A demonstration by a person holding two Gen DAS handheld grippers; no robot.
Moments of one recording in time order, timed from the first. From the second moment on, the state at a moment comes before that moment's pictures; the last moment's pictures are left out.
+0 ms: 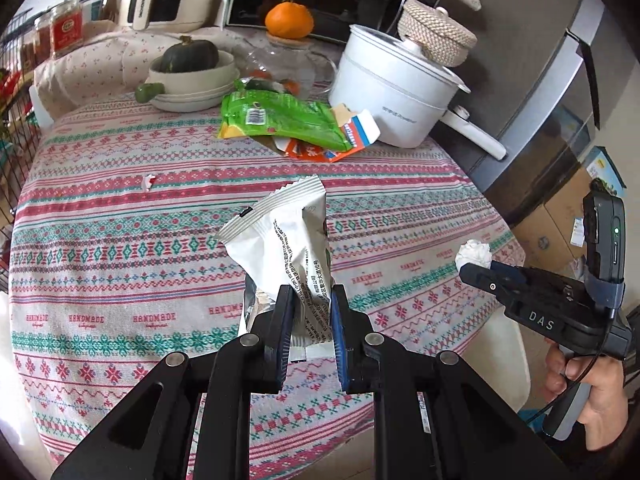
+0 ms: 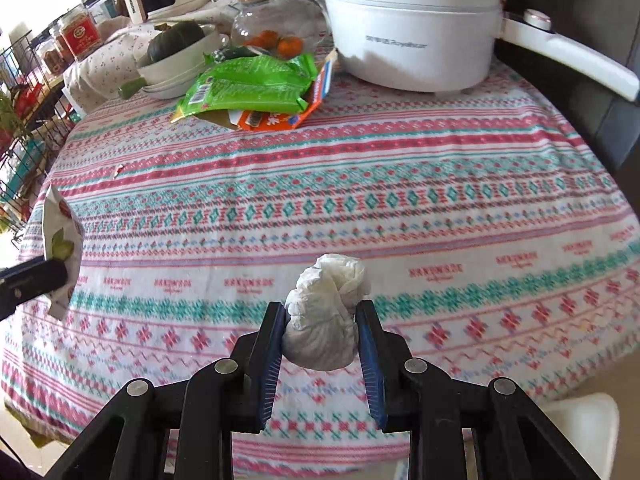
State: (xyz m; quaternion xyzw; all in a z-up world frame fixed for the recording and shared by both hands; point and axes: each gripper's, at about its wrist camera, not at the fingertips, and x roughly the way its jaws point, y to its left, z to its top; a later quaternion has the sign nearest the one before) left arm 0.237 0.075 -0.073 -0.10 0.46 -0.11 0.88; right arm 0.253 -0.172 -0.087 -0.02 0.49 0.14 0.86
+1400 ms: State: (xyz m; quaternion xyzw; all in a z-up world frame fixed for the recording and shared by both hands) left arm 0.159 -0.240 -0.158 0.12 0.47 -0.39 0.78; right arm 0.135 -0.409 -0.119 0.07 0.50 -0.03 0.86
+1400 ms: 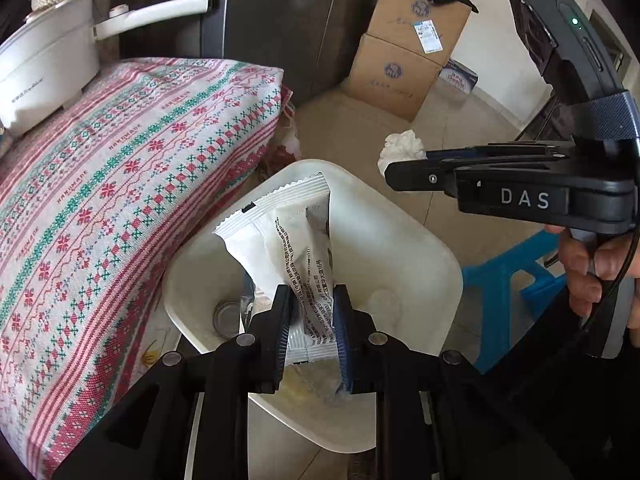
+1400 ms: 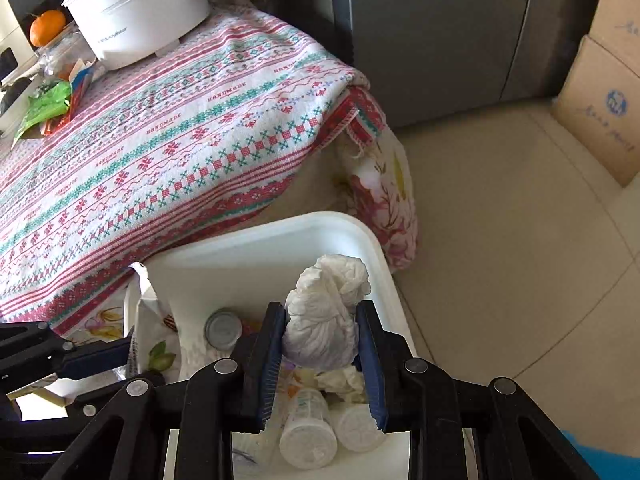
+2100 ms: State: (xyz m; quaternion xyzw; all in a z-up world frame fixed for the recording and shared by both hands) left arm 0.164 -0.202 -0.134 0.12 0.47 -0.32 0.81; right arm 0.144 -0.398 -0.135 0.05 0.53 -0.03 0.84
